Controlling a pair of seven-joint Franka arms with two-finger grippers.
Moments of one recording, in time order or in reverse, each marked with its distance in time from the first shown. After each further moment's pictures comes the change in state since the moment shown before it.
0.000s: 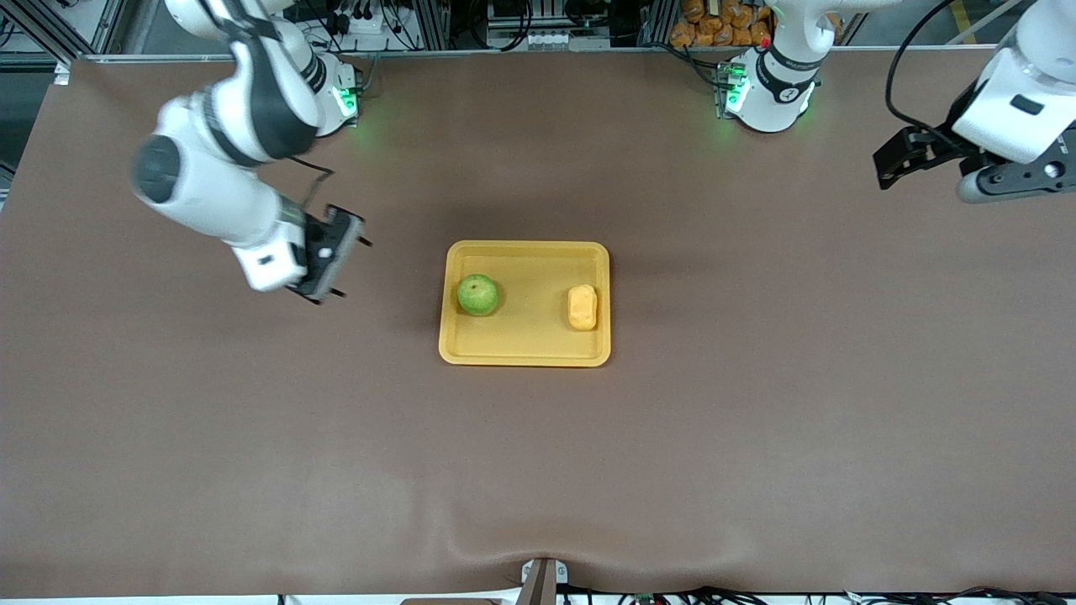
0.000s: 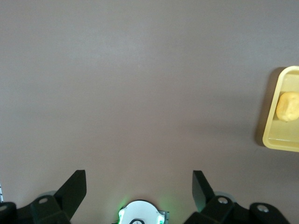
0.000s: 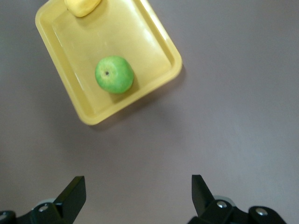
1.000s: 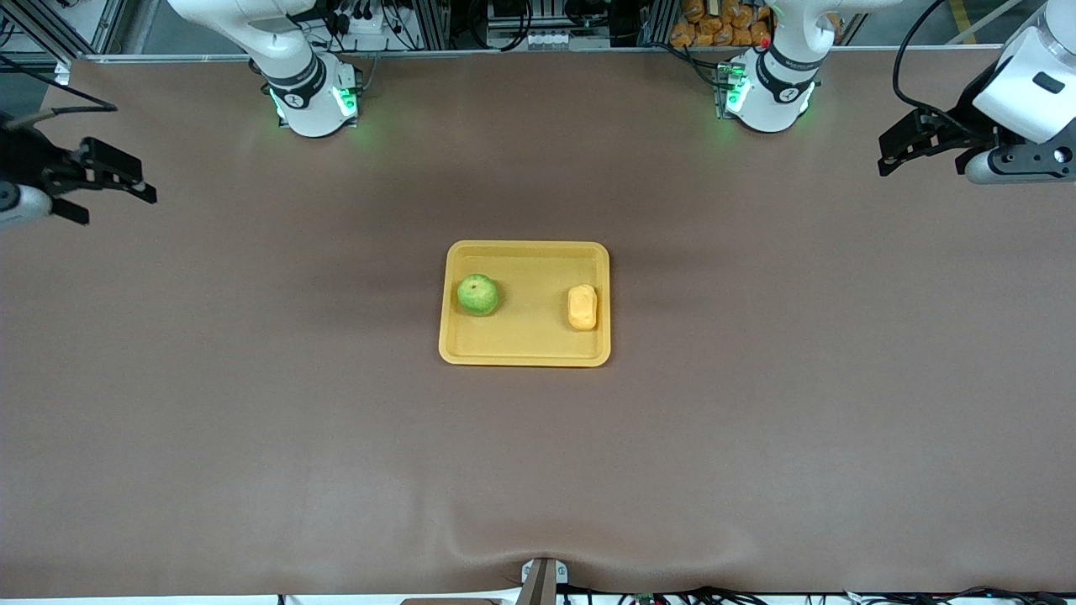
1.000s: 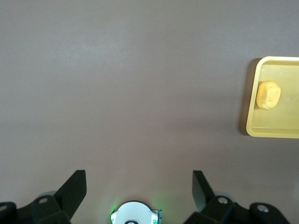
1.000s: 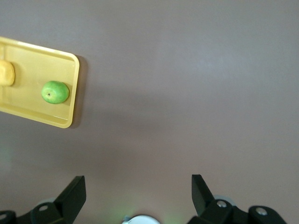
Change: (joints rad) left arm -0.035 -0.073 0.076 -0.096 -0.100 0.062 0.069; right arm -0.409 -0.029 0.108 0.503 -0.159 -0.572 0.653
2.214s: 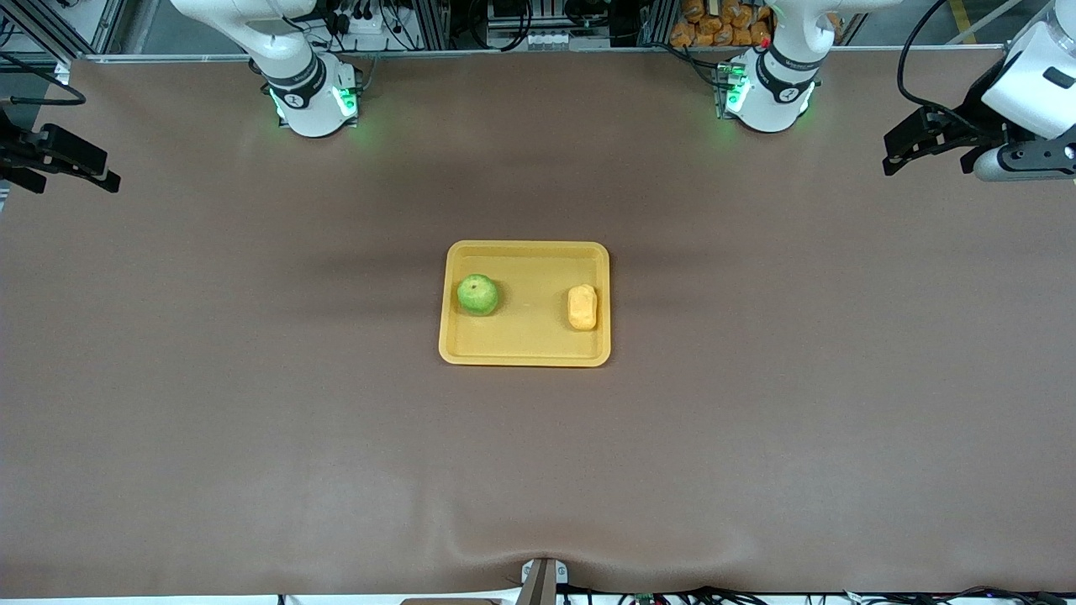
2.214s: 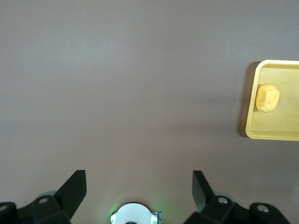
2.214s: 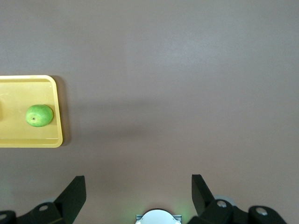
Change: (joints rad) left arm 0.001 0.000 0.007 0.014 0.000 -0.002 -0.001; right arm -0.076 -0.003 0.079 0.061 -0.077 -0.033 0.193
